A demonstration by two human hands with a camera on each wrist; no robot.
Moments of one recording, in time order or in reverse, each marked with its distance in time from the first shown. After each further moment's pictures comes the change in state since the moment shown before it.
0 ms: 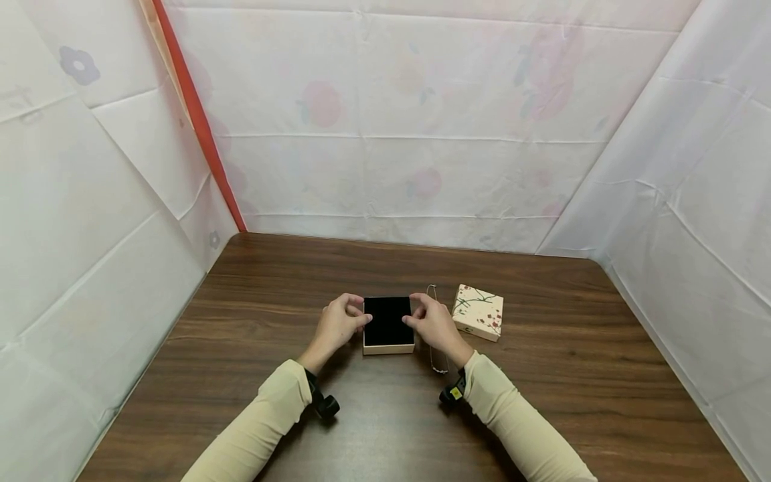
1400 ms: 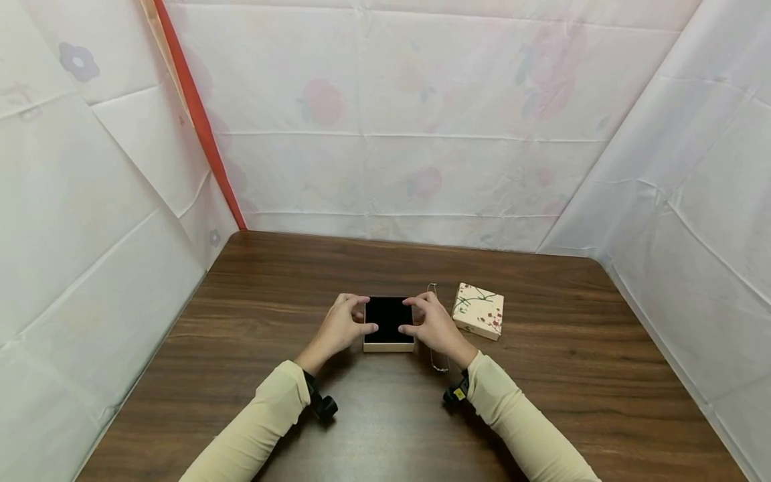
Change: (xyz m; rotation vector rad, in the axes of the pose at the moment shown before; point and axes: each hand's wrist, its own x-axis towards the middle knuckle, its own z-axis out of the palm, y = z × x) left_hand -0.006 0.001 0.000 0.089 -0.092 0.085; right_hand -0.006 0.002 -0.001 -0.038 -0.056 -0.085
